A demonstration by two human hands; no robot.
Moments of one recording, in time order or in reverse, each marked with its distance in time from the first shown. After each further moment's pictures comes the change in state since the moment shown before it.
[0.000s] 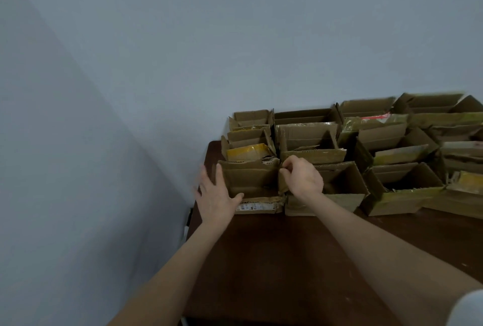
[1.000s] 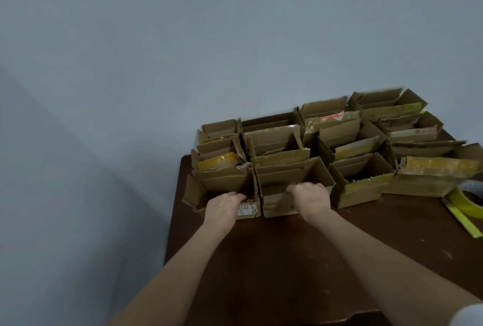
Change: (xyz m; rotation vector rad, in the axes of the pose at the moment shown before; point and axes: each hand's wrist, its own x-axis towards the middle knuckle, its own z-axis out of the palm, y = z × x) left_hand 0.003 0.050 0.024 0.230 -0.154 0.608; right_hand -0.035 0.078 -0.025 -0.531 -0.132 -0.096
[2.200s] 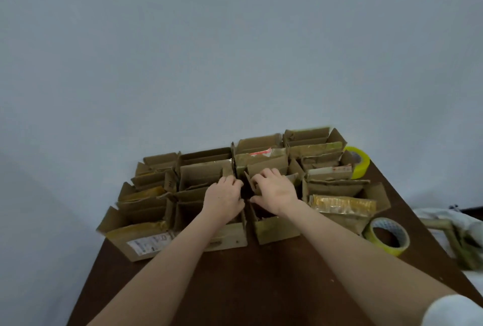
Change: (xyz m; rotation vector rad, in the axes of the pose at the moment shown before) left_hand 0.111 0.211 -0.069 0.106 0.165 0.055; right_hand 0.025 0.166 -0.085 0.130 0.117 -0.199
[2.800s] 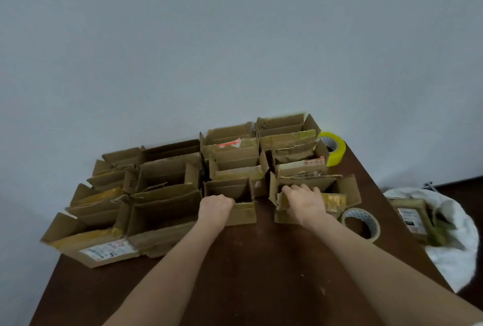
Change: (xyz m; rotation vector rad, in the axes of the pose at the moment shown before) left_hand 0.037 0.062 0.066 0.187 -0.363 -0.012; right_hand -0.042 0.133 0.031 -0.095 -0.209 0.264
